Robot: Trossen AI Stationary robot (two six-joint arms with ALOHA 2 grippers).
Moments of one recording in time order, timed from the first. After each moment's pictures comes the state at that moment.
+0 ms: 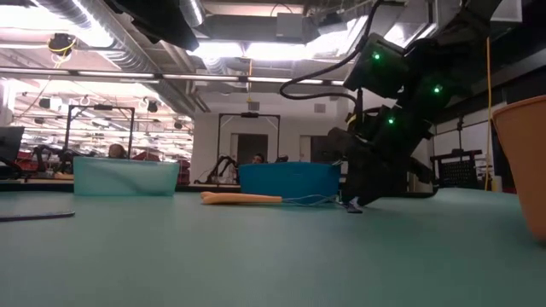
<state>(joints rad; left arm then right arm) -0.42 1.34 0.98 -0.46 -0.43 -0.34 0.03 1.70 0.74 -0.11 0.40 1.01</state>
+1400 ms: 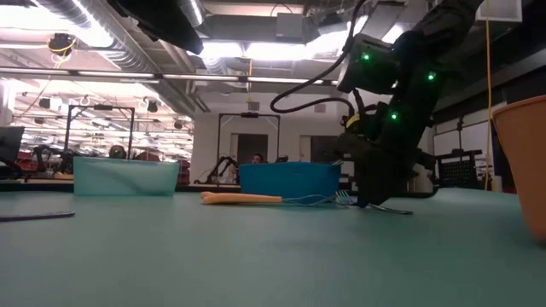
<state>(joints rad) -0.42 1.34 0.98 -0.46 -0.52 -0.33 0.03 1.71 0.85 -0.40 0.30 0.88</state>
